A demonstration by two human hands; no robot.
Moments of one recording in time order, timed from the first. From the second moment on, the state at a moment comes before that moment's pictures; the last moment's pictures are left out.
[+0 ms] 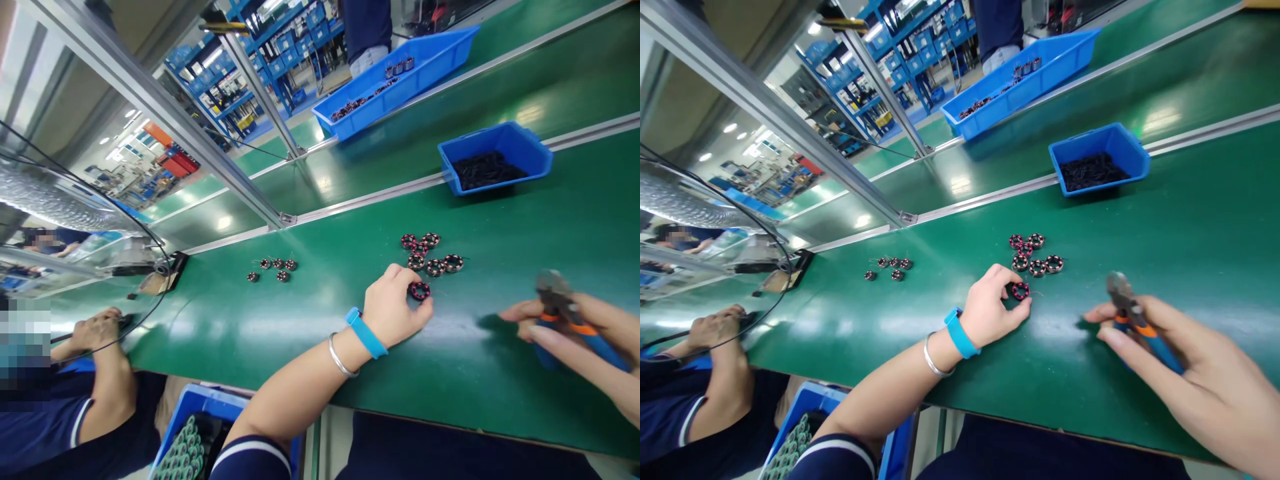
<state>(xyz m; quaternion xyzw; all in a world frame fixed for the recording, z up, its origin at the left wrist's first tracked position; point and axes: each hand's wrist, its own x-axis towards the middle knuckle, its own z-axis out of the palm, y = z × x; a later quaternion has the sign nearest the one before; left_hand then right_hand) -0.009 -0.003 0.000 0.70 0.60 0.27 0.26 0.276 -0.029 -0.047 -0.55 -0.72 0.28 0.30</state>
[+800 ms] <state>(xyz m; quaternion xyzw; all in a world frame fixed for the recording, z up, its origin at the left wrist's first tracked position) -0.015 -0.032 -0.001 0.49 0.54 0.44 0.52 0.176 0.028 0.019 -0.49 -0.70 0.42 0.32</state>
